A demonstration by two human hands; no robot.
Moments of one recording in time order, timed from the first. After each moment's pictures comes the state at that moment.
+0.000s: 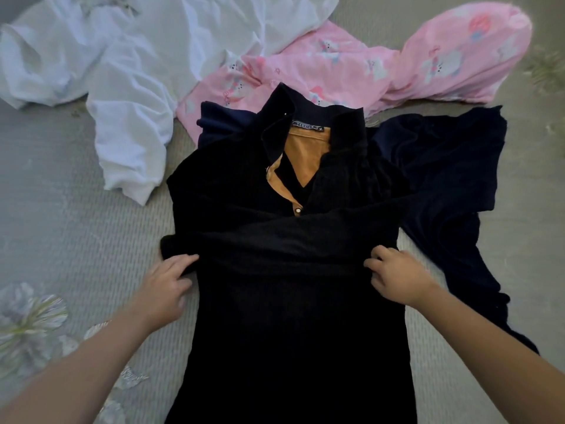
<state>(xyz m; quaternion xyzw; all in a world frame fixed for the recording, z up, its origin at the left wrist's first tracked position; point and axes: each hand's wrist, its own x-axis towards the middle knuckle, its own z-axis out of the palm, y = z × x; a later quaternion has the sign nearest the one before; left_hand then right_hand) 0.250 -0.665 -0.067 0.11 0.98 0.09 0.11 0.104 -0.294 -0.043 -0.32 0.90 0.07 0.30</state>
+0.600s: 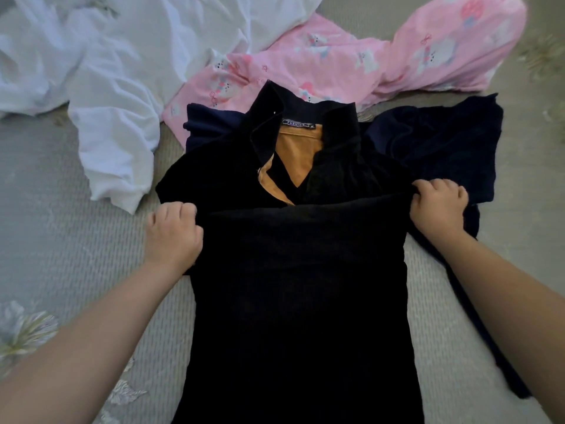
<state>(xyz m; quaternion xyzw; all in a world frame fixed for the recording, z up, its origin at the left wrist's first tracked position) 0.161 -0.644 -0.051 -0.13 0.99 0.08 0.01 0.023 -0.283 -0.038 -0.01 1.00 -0.01 0.06</state>
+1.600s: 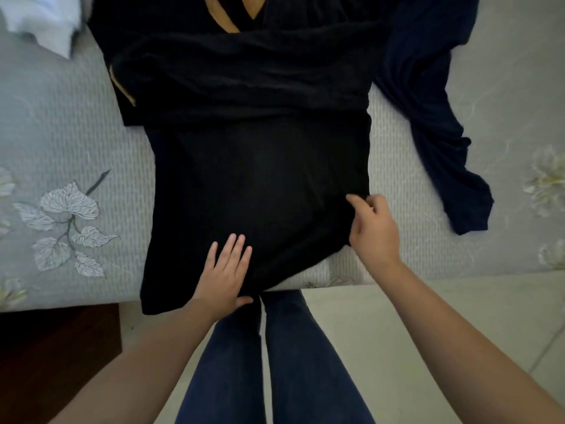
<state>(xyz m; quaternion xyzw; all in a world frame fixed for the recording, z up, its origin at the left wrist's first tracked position) 0.438 -0.477 -0.096 0.13 0.92 0.01 0.37 0.309 -0.251 -0.029 -0.04 0.97 -0.19 0.15</state>
